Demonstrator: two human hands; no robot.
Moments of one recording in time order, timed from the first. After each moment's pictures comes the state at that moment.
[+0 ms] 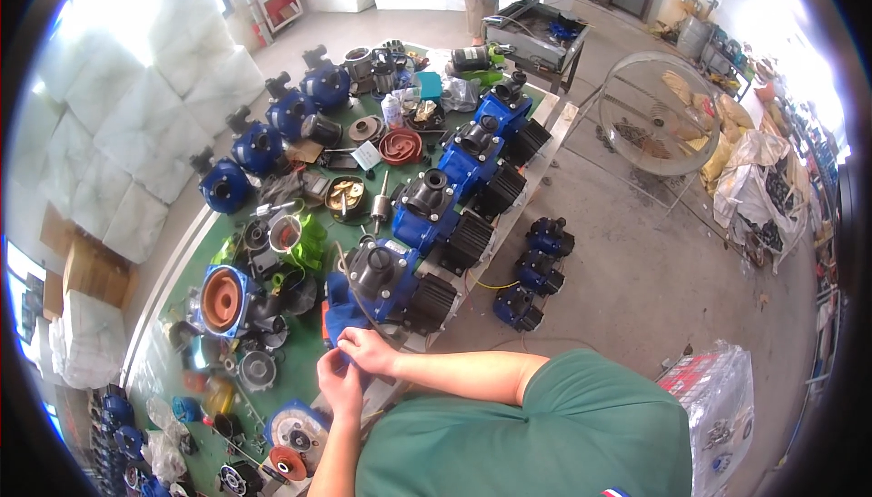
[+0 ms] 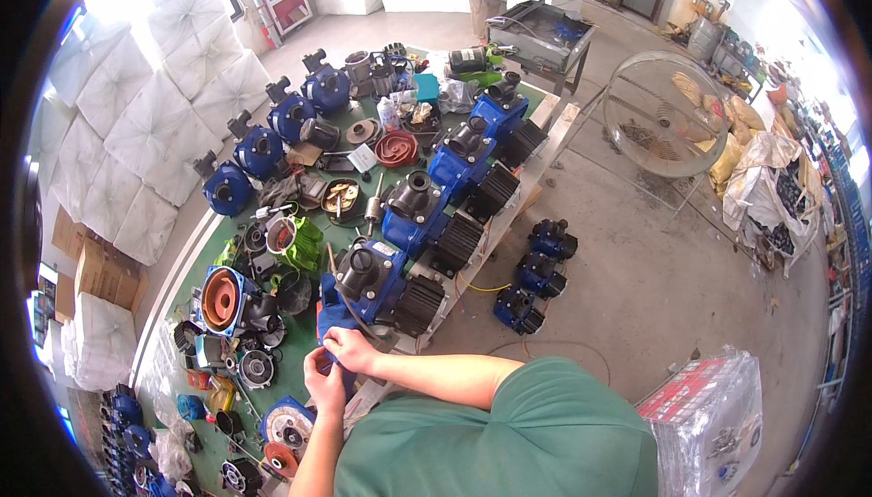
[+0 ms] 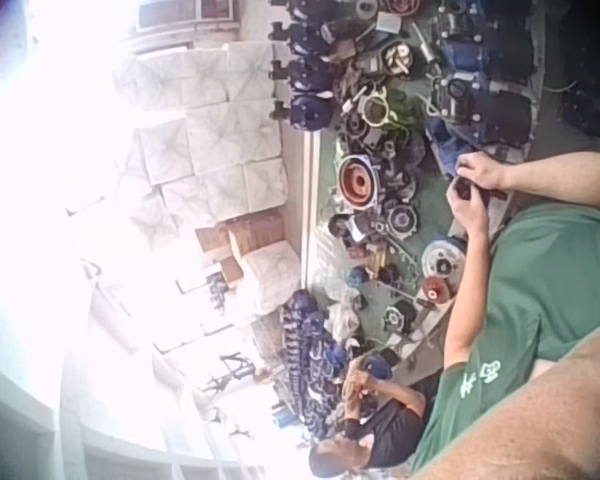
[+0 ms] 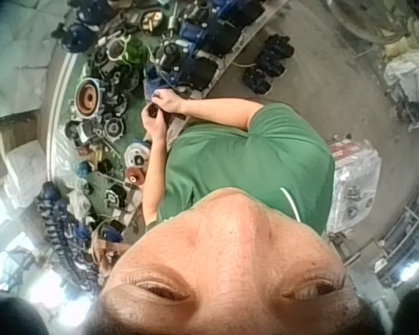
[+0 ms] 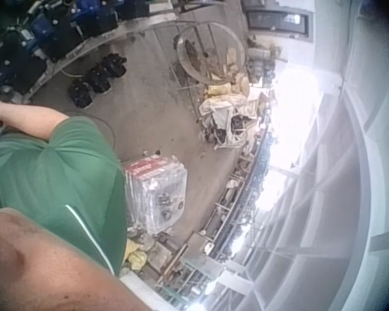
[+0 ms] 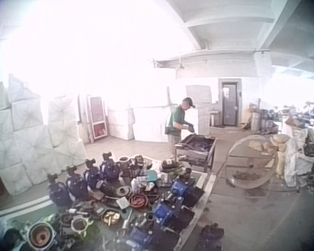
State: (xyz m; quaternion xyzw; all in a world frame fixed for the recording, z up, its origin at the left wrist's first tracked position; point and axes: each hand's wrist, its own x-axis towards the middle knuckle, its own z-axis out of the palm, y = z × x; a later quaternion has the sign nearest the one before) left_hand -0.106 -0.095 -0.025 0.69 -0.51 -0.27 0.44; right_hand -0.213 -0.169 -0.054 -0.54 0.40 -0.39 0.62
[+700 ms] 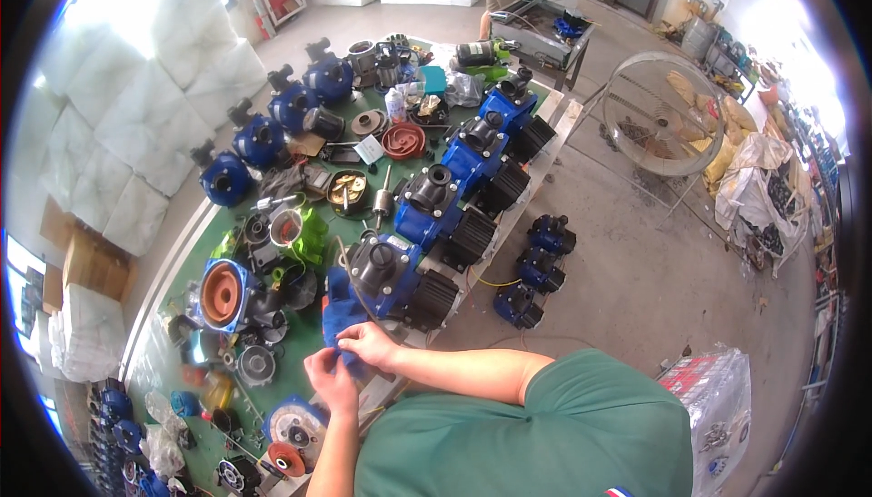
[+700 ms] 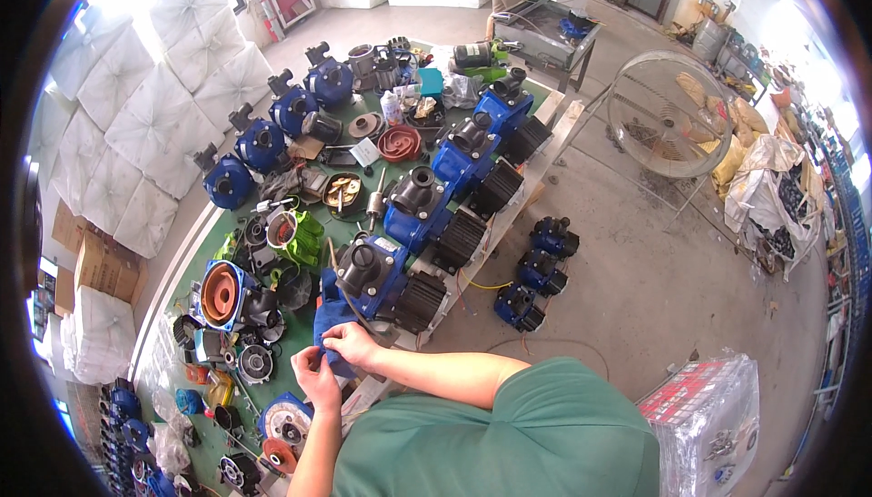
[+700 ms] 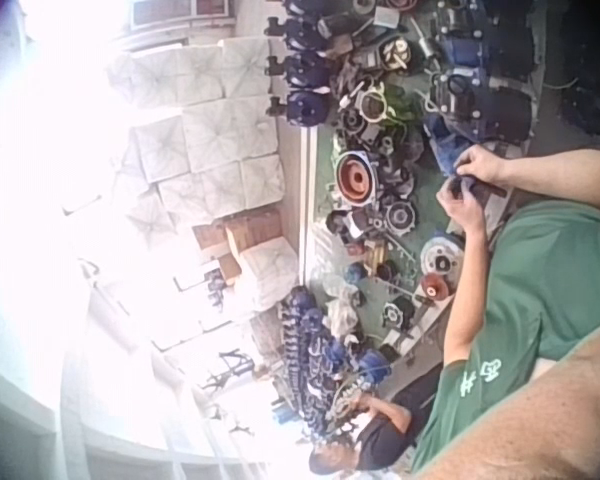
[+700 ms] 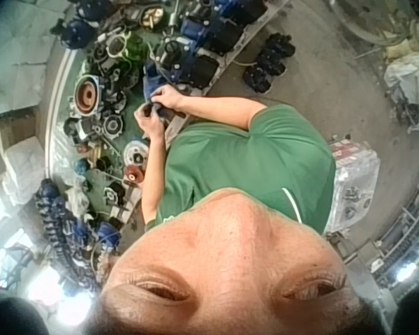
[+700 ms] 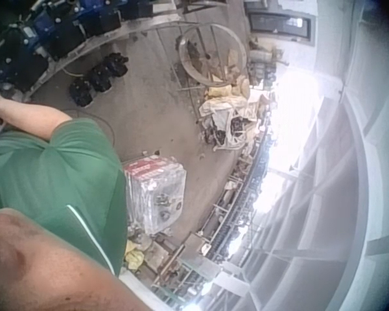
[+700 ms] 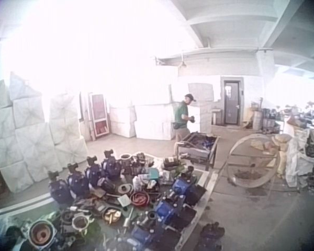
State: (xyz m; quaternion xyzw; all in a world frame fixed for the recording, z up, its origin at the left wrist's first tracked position) left_hand -0.103 -0.099 -0.020 0.68 -0.52 -0.18 0.48; right_hand -0.205 -0.172 -0.073 -0.39 0.36 -0.37 0.76
